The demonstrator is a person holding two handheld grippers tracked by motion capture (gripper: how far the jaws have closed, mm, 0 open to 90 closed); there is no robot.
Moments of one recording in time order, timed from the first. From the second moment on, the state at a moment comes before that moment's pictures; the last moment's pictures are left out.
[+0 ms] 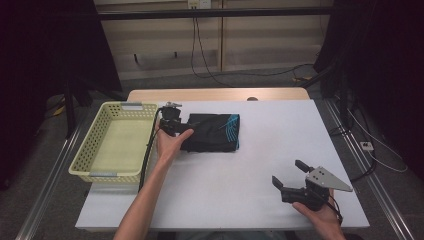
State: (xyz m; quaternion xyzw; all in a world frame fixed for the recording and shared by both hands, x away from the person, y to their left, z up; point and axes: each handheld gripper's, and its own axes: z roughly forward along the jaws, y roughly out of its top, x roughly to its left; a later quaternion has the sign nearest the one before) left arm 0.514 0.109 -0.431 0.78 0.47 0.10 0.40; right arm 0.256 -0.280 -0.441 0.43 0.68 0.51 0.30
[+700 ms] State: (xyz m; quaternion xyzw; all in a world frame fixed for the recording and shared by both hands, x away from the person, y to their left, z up) left arm 0.524 0.113 -0.455 0.78 0.51 0.08 0.37; right arm 0.256 -0.278 -0.442 0.43 0.69 0.51 0.29
